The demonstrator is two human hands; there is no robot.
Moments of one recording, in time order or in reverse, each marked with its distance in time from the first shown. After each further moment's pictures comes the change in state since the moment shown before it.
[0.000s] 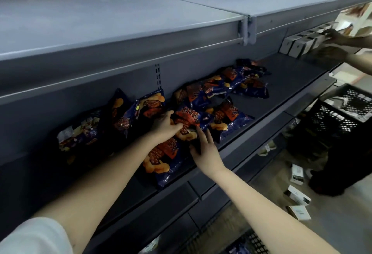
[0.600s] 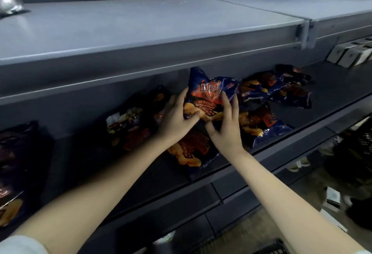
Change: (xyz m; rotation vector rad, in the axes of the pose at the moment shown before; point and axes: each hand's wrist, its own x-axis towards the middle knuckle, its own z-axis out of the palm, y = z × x) left_hand -0.080 0.002 -0.056 -0.074 0.510 0.345; right_hand 0.029 -0.076 -0.008 0.191 0.306 -0.434
